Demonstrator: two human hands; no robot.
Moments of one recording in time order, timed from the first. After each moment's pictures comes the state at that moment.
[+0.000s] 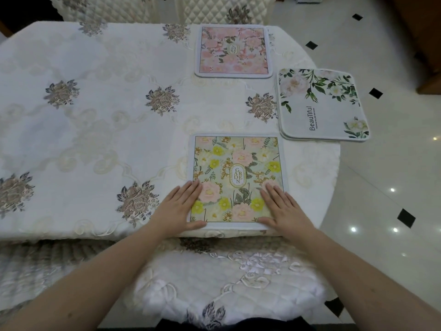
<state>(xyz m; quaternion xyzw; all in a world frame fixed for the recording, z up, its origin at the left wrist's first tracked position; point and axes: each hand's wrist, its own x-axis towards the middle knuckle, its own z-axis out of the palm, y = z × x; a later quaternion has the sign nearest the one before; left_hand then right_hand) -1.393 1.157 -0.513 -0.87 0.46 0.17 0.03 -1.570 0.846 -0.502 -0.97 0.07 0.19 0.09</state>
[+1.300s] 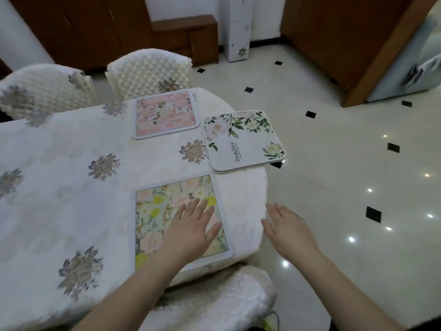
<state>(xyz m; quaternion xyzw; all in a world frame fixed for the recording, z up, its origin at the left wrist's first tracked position) -1.488 0.954 -0.366 -0.87 0.46 0.16 0.03 -1.656 0.771 -0.369 -0.93 0.33 0.10 0.12</state>
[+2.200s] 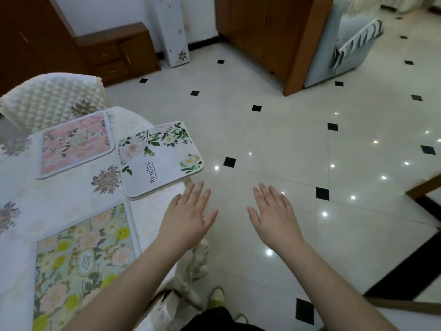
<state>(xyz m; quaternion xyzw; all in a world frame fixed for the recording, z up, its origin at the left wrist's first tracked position) -1.601 0.720 -0.342 -0.83 0.55 0.10 0.03 -1.784 0.597 -0.360 -0.90 0.41 0.03 0.12</state>
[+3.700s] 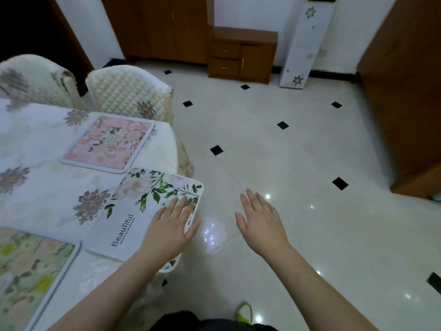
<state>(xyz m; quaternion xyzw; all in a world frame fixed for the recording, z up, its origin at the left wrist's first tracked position) -1.425 0.454 -0.374 -0.97 0.21 0.12 -0.03 -1.481 0.223 -0.349 -0.99 0.06 0.08 0.12</state>
